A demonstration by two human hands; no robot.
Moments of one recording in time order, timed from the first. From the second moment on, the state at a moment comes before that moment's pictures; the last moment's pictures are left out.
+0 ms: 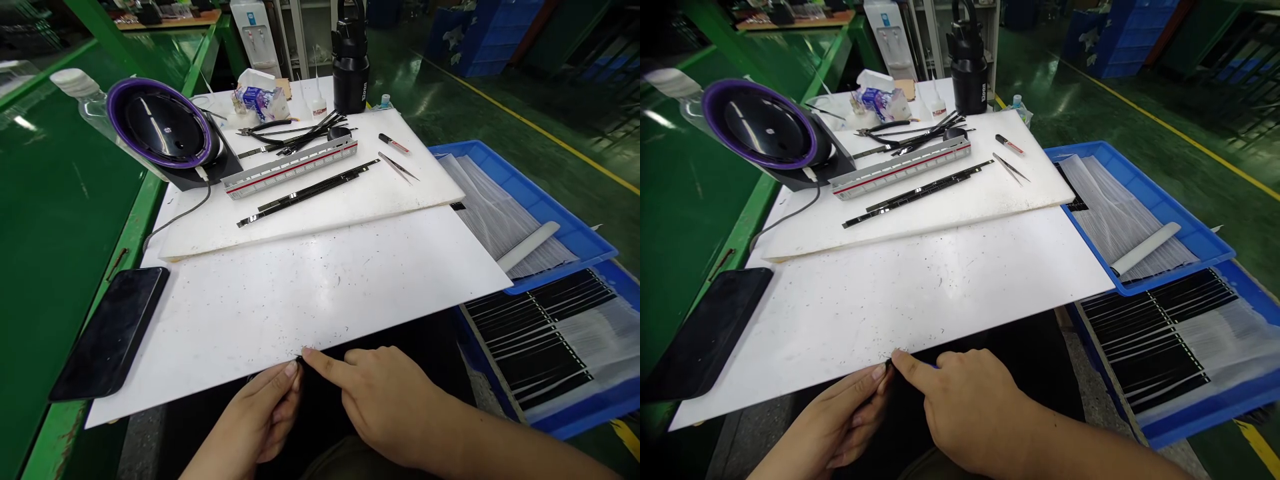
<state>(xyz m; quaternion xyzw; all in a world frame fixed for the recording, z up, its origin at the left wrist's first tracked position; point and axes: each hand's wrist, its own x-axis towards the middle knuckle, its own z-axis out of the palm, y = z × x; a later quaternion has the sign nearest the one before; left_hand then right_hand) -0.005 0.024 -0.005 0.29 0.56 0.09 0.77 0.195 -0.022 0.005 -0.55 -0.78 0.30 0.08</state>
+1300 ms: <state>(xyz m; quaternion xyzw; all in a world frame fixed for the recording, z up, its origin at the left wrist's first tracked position) 0.001 0.021 -0.004 0.27 0.57 0.12 0.77 0.189 -0.027 -0.001 -0.56 -0.79 0.24 0.03</state>
